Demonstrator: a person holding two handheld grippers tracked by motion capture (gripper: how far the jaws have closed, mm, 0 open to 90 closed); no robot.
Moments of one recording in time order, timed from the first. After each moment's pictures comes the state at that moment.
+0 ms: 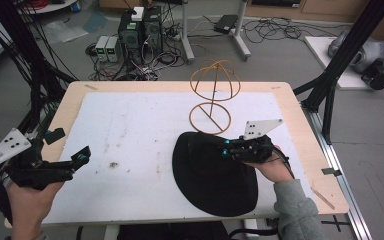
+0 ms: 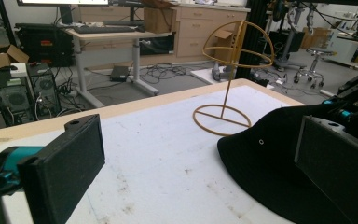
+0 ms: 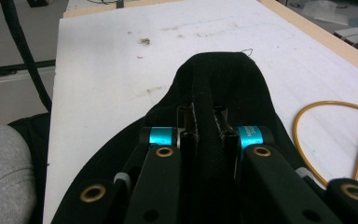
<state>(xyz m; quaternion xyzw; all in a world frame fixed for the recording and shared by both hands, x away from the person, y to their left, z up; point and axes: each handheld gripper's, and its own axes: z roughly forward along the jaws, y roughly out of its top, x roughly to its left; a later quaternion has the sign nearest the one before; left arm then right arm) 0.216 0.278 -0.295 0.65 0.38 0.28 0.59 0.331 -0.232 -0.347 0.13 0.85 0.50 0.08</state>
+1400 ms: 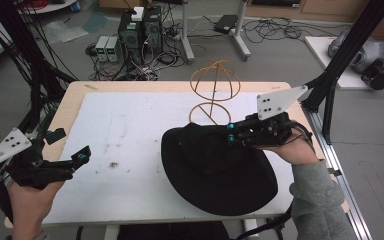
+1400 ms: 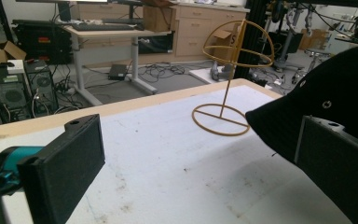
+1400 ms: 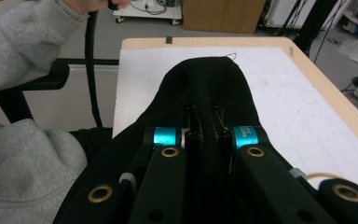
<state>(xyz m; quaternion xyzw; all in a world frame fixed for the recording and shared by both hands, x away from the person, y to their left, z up) 0.218 0.279 -0.297 0.65 0.39 0.27 0.59 0.308 -0.223 -0.224 0.02 0.86 0.50 0.06</state>
